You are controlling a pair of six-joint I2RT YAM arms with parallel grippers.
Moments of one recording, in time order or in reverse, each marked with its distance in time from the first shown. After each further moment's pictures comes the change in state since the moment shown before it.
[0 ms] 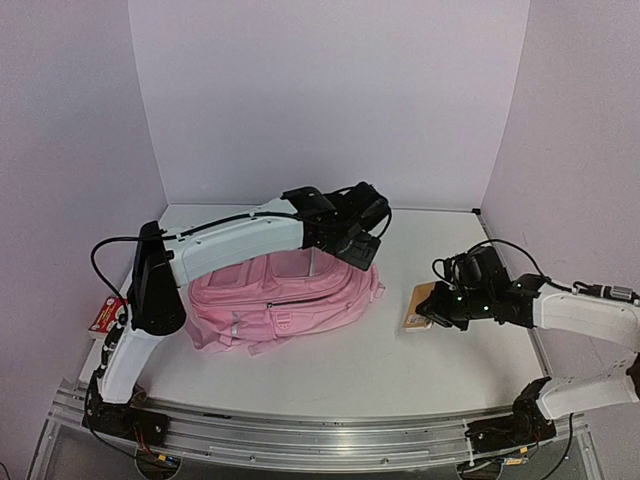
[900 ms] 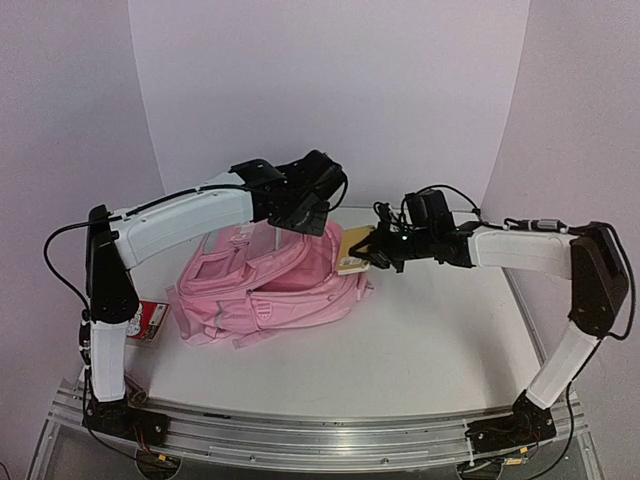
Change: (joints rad) left arm 0.100 -0.252 -0.229 0.019 -0.055 -0.113; right arm 0.000 0.532 0.520 0.255 -0.360 -0.009
